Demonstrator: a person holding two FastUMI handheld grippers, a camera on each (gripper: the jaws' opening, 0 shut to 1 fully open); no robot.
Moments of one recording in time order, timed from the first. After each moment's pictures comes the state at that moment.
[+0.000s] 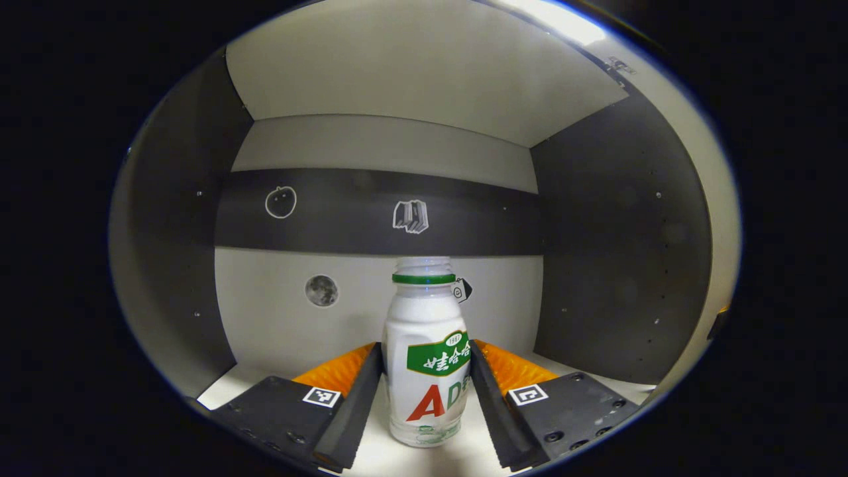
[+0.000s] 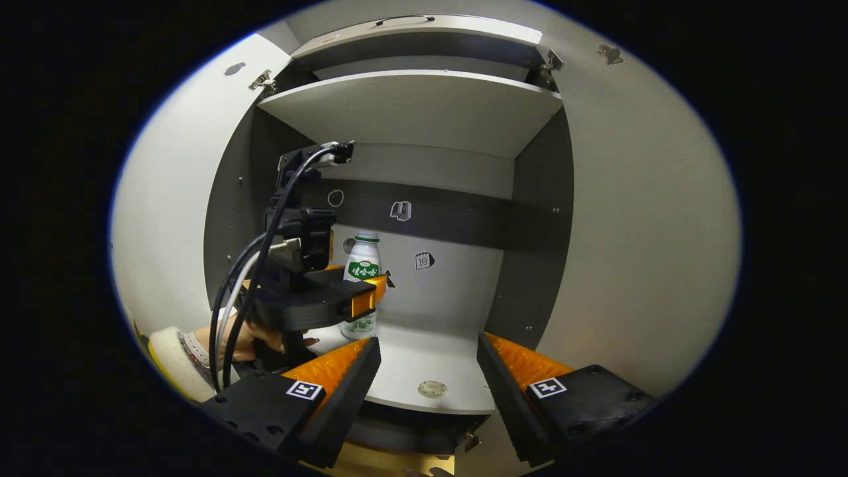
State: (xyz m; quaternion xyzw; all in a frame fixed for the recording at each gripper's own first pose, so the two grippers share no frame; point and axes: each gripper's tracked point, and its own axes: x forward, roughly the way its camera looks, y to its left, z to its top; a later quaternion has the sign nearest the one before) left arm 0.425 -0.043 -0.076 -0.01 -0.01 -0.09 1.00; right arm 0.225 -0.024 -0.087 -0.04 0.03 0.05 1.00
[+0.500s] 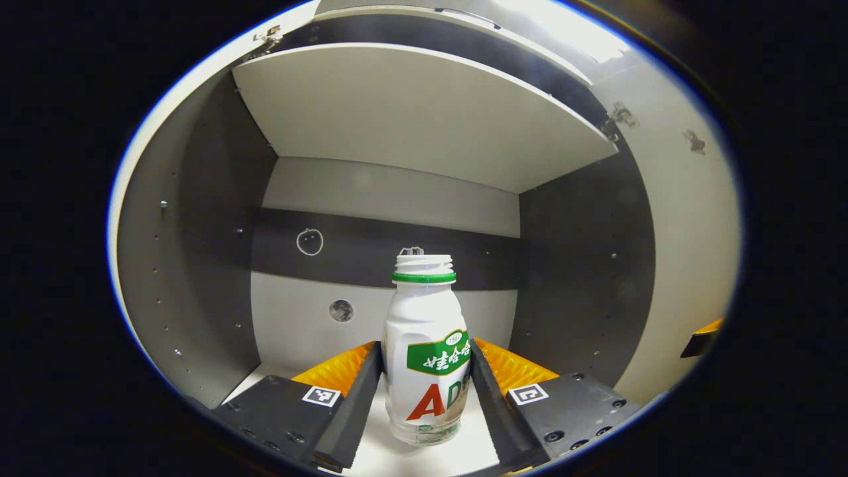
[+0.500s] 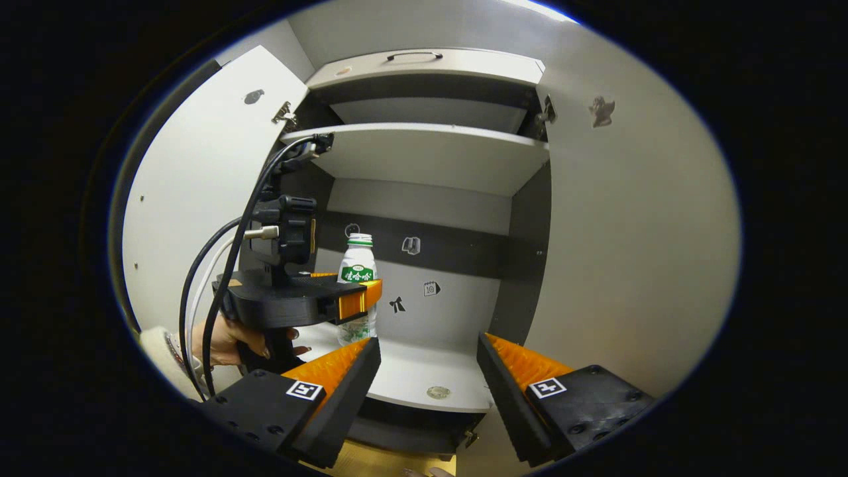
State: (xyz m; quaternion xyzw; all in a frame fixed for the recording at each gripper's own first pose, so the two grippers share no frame) left arm 0.329 -0.031 -0.023 -0.06 -0.02 -0.09 0.99; right arm 0.159 -0.010 -0.035 -0.04 -0.02 0.07 1.00
